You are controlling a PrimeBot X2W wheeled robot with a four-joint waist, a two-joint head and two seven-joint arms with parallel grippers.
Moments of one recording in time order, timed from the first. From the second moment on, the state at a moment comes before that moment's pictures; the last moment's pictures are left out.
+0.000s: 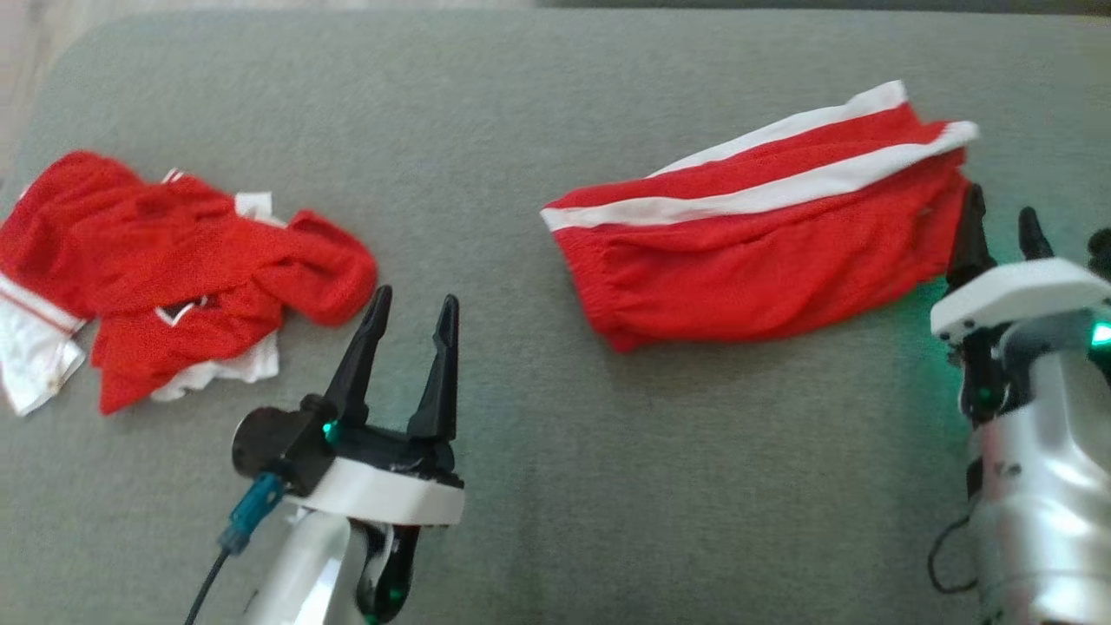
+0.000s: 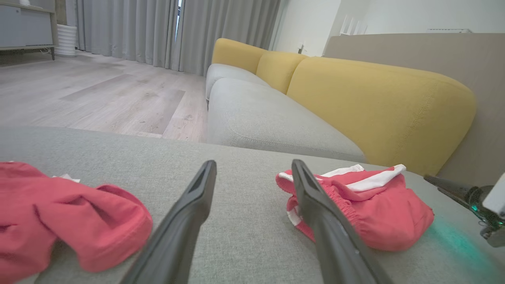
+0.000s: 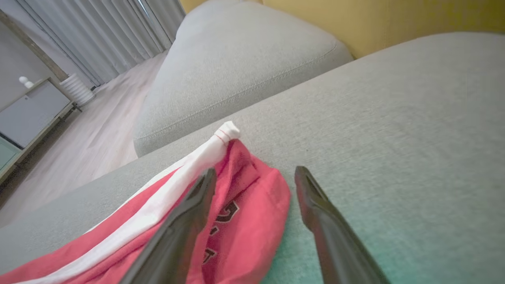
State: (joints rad) left arm -0.20 0.05 -0.31 0.23 -0.33 -0.12 -0.26; right arm -0.57 -0.05 -0.34 0.74 0.21 0.13 -0.05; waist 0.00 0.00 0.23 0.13
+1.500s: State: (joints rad) left arm -0.25 0.05 -0.39 0.26 -0.39 -0.11 -0.26; right arm -0.82 -0.06 -0.82 1.12 -0.30 0.13 -0.19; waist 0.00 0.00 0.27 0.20
